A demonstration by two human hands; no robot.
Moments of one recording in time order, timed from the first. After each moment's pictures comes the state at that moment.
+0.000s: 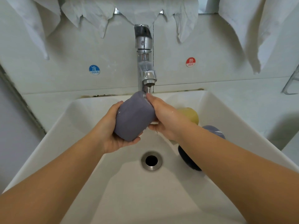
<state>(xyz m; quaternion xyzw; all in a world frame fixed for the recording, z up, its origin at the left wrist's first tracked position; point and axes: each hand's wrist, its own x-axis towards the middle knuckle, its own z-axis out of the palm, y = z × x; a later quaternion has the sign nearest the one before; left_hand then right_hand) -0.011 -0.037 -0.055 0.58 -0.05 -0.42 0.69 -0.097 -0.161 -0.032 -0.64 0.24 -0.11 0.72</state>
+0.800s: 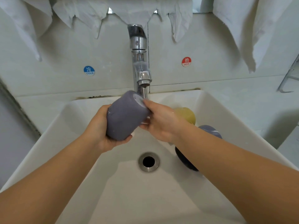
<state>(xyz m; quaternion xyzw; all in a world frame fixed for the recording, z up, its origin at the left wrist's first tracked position) -0.009 -0.038 -0.053 0.59 -0.04 -0.35 0.72 -0.096 -0.160 -0.040 -0.51 0.19 -0.10 0.83</state>
